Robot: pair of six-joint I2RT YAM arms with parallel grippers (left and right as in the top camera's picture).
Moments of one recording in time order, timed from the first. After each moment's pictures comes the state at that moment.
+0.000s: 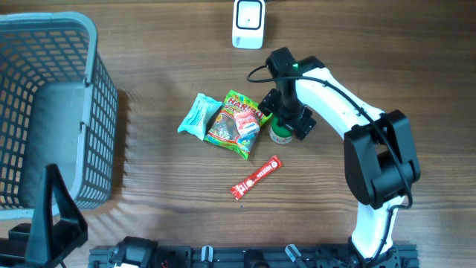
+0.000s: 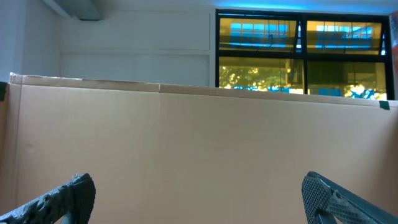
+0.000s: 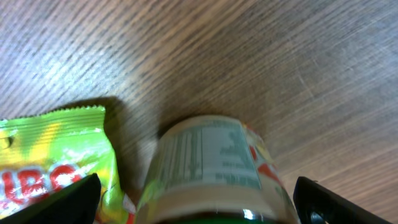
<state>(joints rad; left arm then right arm) -0.20 0.47 1.40 -0.41 -0.08 0.02 0.42 2.06 1.49 -1.01 -0.06 1.09</state>
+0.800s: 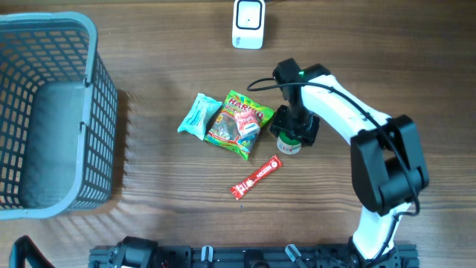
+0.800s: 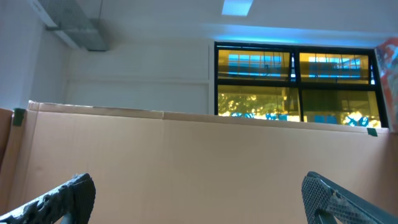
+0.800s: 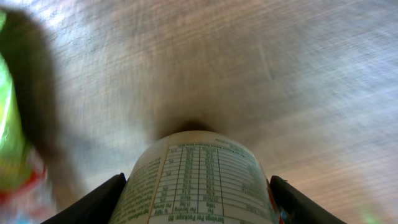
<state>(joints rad) -0.20 0.34 1.40 -0.41 -0.08 0.02 0.41 1.99 1.41 -1.13 -0.08 0.77</state>
